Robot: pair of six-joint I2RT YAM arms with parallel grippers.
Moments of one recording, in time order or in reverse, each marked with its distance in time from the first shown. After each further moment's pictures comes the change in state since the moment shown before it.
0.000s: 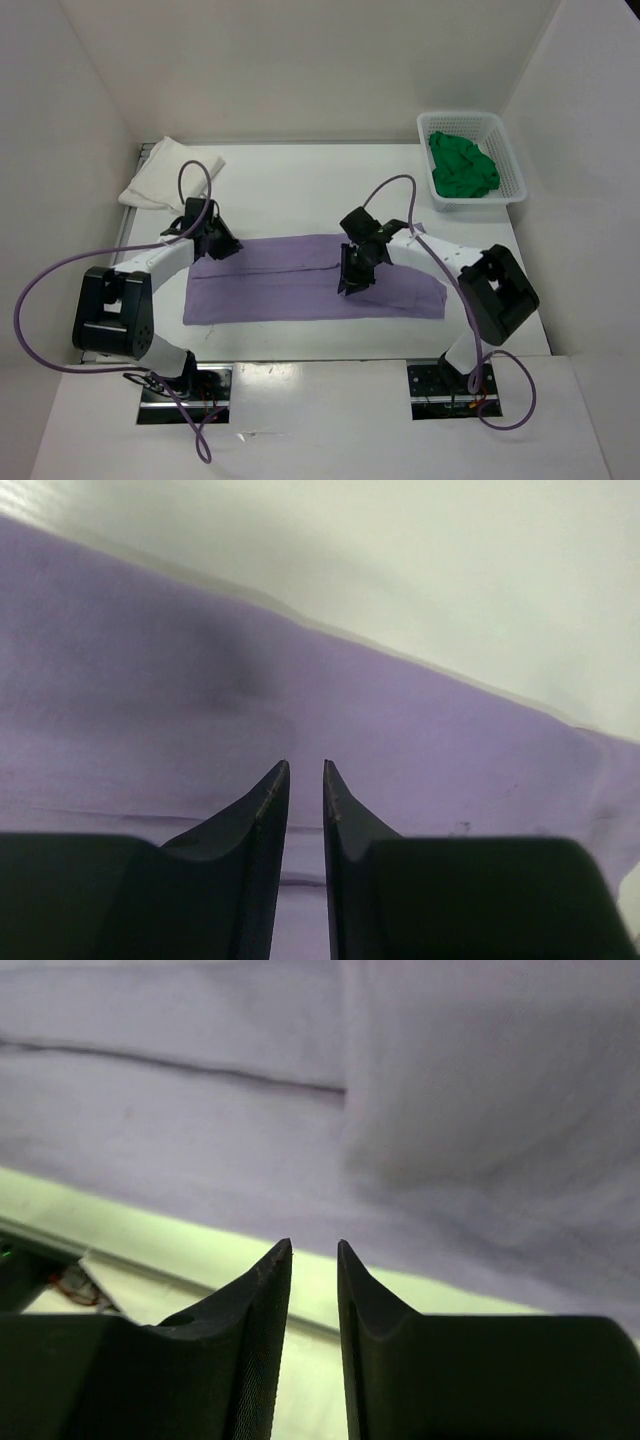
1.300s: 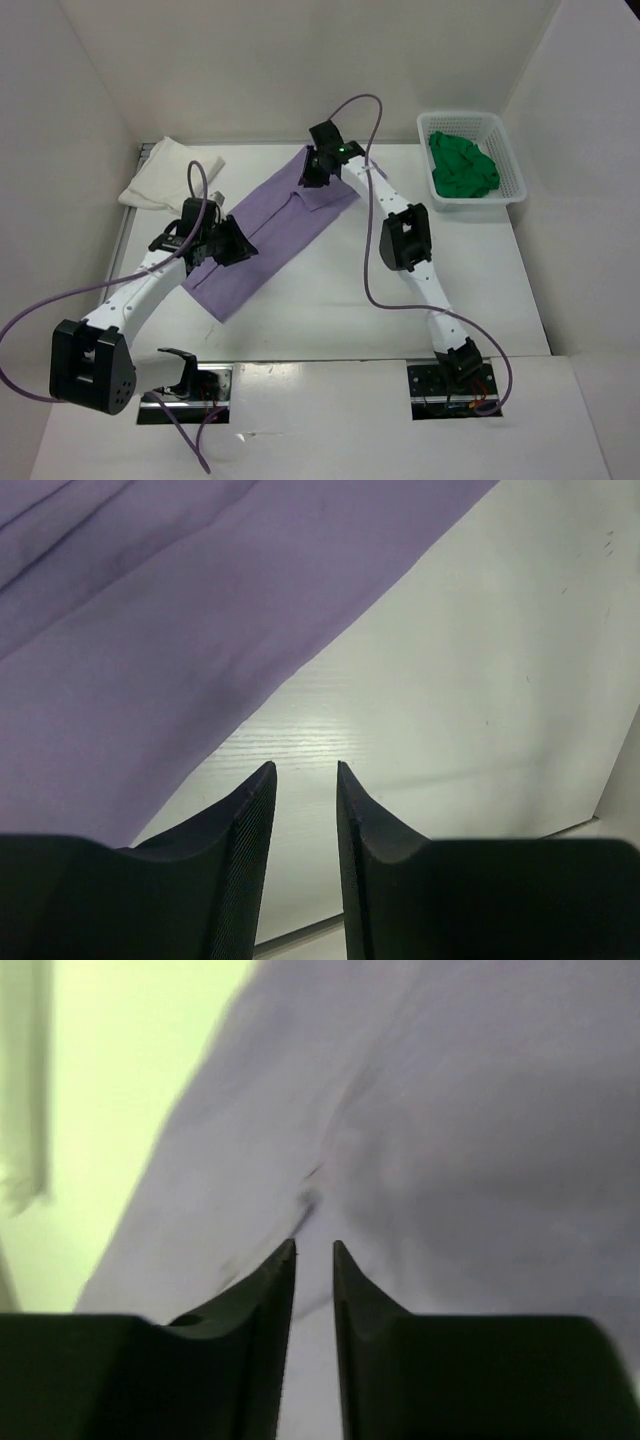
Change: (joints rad) left arm -0.114 -0.279 0.036 -0.238 0.146 0.054; right arm -0.158 1.055 1.604 -0.150 0.068 -0.080
